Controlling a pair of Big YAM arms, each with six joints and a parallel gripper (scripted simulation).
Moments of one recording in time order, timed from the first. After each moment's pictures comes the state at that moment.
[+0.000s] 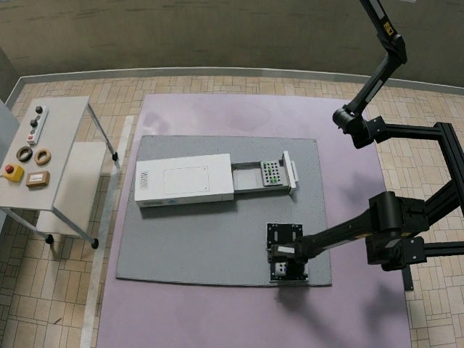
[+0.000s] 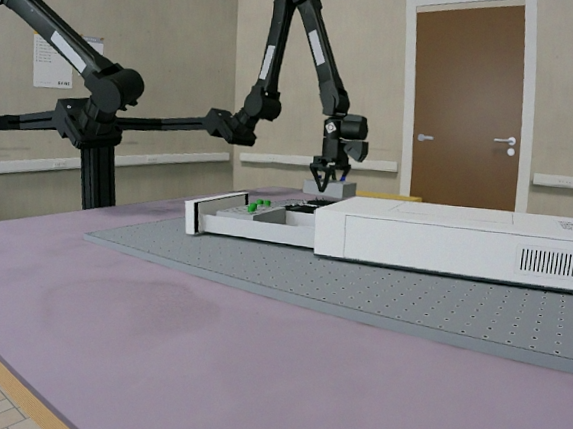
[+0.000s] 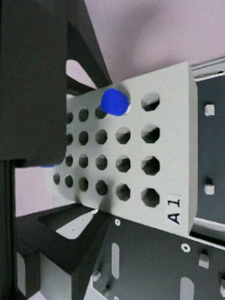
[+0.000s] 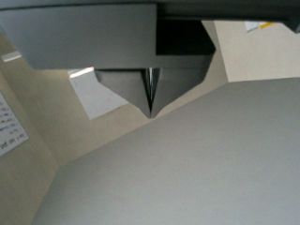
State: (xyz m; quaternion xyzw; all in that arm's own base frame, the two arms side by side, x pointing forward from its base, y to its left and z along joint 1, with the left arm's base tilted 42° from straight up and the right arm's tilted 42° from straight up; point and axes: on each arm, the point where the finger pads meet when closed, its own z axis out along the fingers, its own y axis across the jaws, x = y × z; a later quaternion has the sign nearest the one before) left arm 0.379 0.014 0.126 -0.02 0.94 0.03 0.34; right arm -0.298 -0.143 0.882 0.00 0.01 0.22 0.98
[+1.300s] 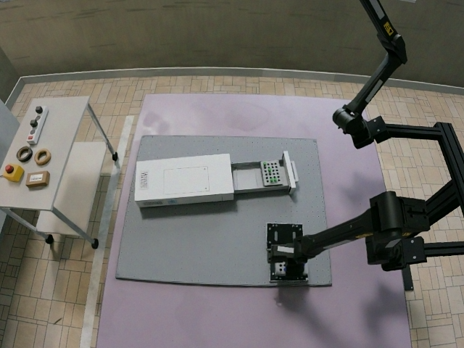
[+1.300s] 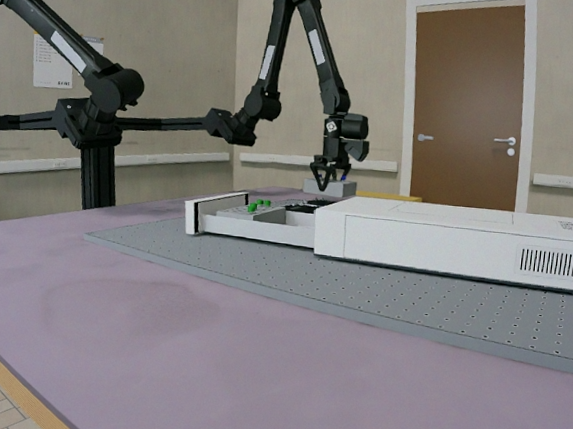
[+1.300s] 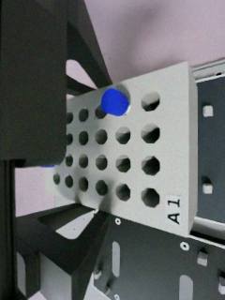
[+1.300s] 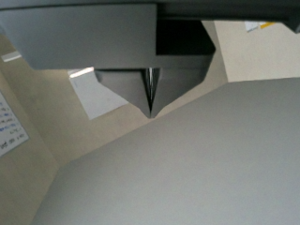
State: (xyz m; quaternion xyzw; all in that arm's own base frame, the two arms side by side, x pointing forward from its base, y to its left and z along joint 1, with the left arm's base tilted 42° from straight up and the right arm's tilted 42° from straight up) left arm 0.378 0.014 0.129 -0.02 0.94 0.03 0.34; right arm -0.298 -0.143 0.882 0.00 0.01 0.22 0.98
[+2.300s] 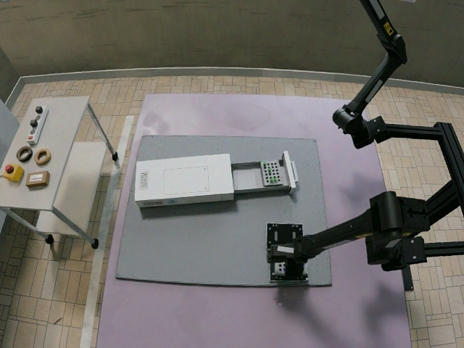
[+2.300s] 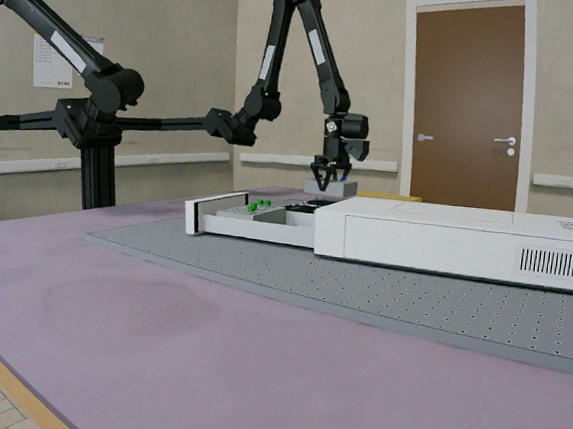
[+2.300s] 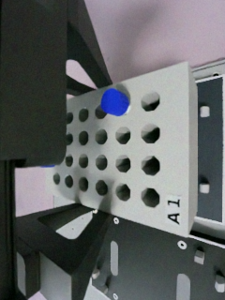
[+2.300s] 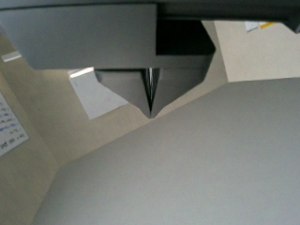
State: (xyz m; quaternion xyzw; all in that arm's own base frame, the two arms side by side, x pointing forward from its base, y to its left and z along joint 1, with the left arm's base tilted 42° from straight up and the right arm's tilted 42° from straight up) left arm 0.380 0.014 0.130 -0.02 0.94 0.03 0.34; right arm -0.298 -0.143 0.882 0.00 0.01 0.22 0.98
